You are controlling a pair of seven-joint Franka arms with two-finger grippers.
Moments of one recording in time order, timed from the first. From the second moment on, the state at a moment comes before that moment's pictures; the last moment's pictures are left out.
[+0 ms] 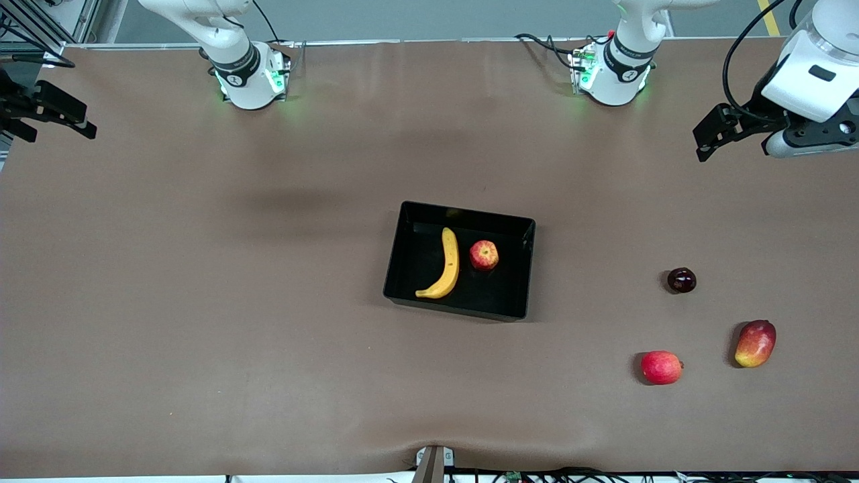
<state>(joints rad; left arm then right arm) -0.02 -0.08 -0.17 -1.58 0.05 1.53 -0.25 -0.06 -0.11 0.01 -1.57 0.05 1.40 -0.06</state>
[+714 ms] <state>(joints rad) -0.05 -0.08 -0.11 -1.58 -0.01 1.49 -0.24 -0.06 -0.11 0.01 -1.57 0.05 1.40 -0.06</state>
